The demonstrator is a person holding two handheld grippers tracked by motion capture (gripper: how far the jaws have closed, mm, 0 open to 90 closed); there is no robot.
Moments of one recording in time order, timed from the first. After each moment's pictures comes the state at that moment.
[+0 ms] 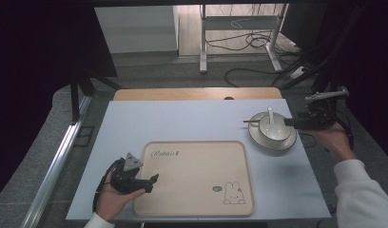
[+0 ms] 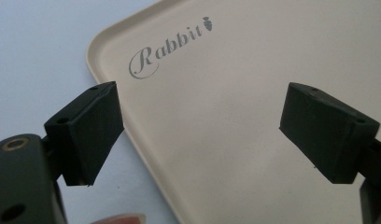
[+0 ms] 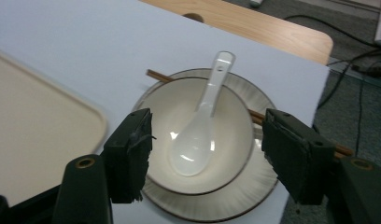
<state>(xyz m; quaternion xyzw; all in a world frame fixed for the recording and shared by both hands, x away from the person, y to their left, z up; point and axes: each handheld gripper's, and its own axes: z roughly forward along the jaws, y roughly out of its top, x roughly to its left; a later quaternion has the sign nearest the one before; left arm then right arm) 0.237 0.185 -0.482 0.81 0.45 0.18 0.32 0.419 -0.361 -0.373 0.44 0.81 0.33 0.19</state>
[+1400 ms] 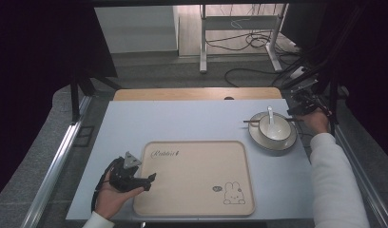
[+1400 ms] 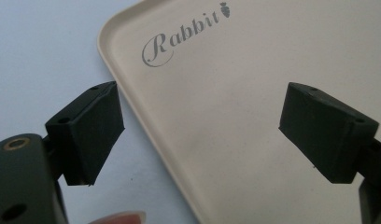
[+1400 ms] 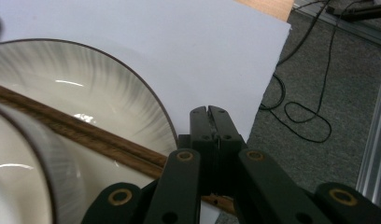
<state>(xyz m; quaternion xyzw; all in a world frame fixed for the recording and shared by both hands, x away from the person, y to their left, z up) 0.244 0.190 -0.488 0.81 0.47 0.18 0.30 0.549 -0.388 -0.452 0.49 0.83 0.19 0.18</state>
